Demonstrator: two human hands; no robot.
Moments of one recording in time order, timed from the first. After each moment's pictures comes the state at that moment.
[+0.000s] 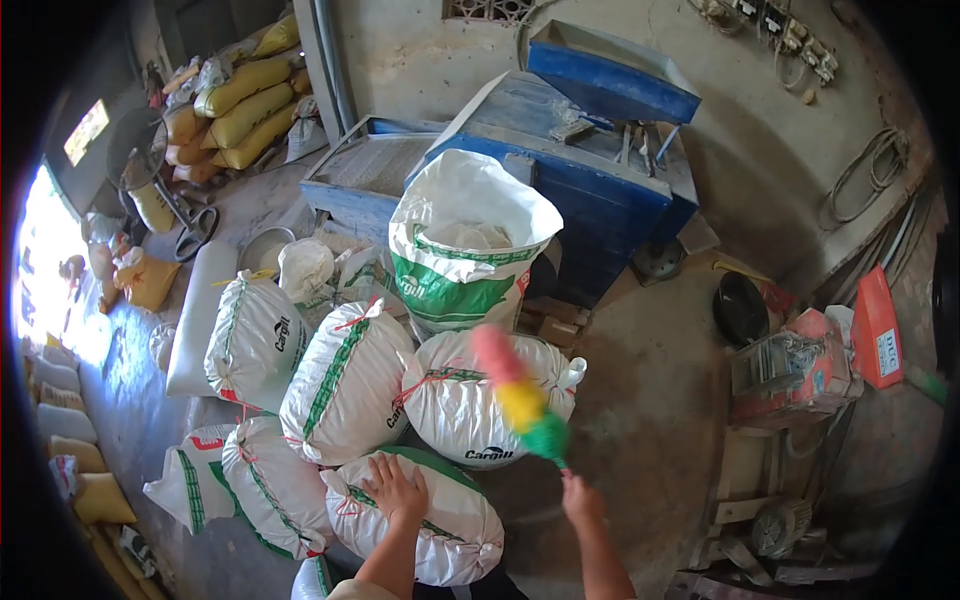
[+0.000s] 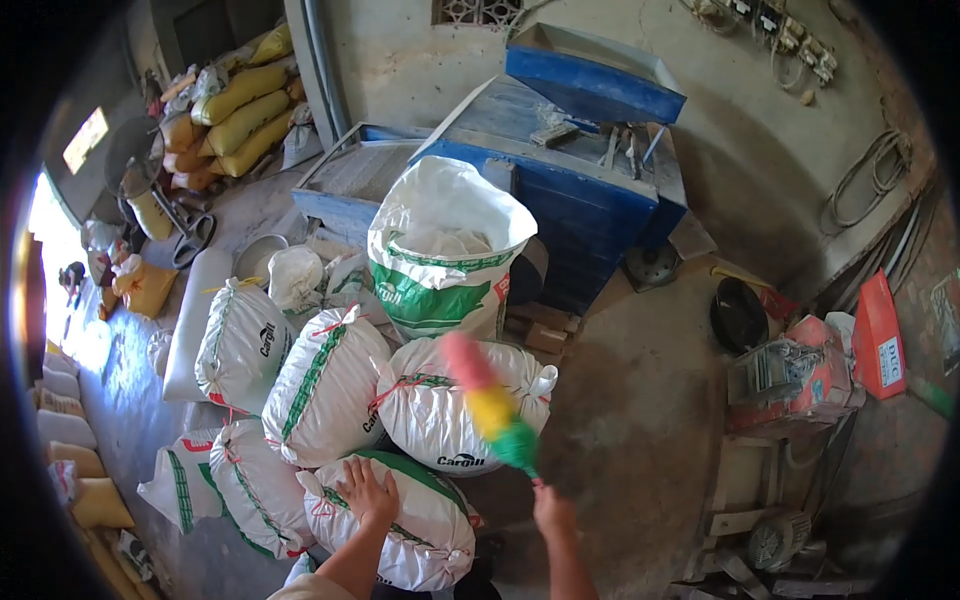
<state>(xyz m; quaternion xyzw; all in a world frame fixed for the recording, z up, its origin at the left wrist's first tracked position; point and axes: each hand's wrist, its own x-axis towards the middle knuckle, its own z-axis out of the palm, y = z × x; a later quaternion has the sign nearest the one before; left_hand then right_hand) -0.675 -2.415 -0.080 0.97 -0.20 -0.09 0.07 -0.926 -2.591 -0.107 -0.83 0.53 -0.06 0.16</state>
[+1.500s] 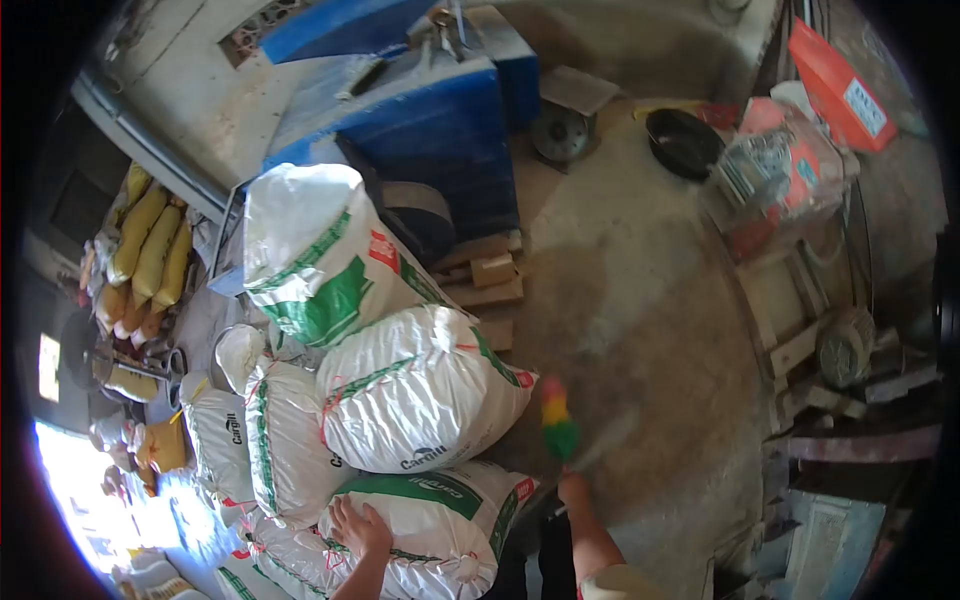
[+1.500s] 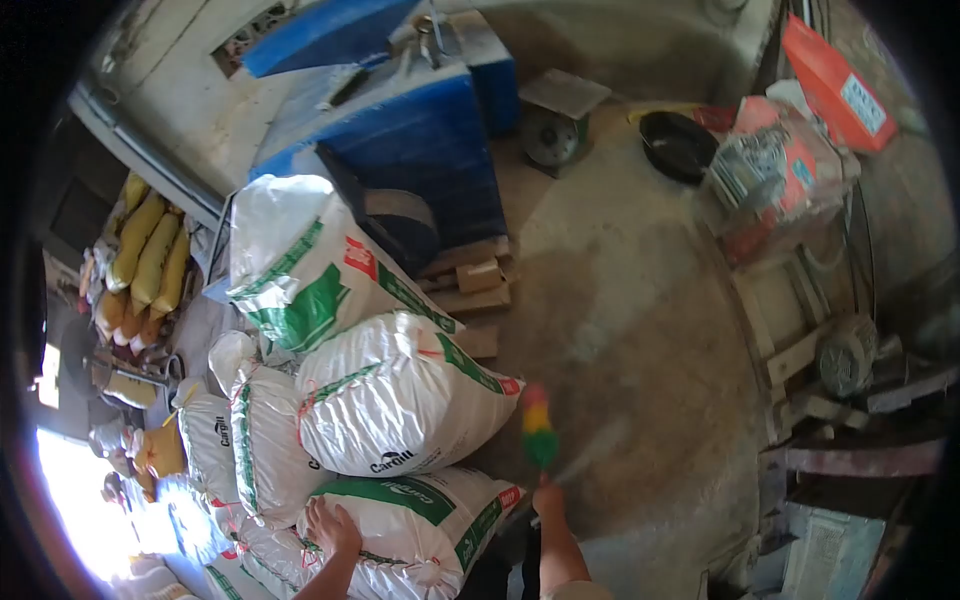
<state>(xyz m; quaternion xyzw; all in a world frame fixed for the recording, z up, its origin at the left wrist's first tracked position) -0.687 -2.423 -0.094 0.97 -0.23 -0.05 -0.02 -0.998 -2.506 -0.379 -0.46 0.74 0.07 0.48</state>
